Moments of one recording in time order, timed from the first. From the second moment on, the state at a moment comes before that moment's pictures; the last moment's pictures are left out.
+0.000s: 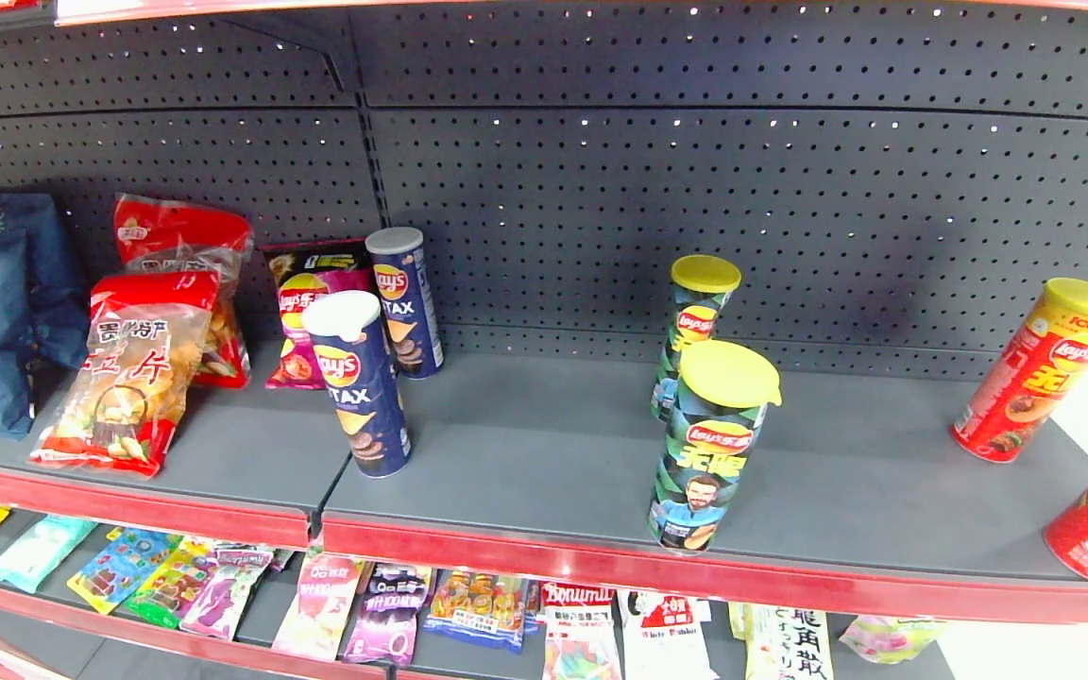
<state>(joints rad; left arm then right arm) 0.01 0.00 0.00 0.01 -0.04 0.01 0.04 0.11 -0.02 0.02 0.14 -0.04</state>
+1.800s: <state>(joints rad) 0.01 0.00 0.00 0.01 -0.04 0.01 0.00 0.00 0.00 0.00 0.06 0.00</state>
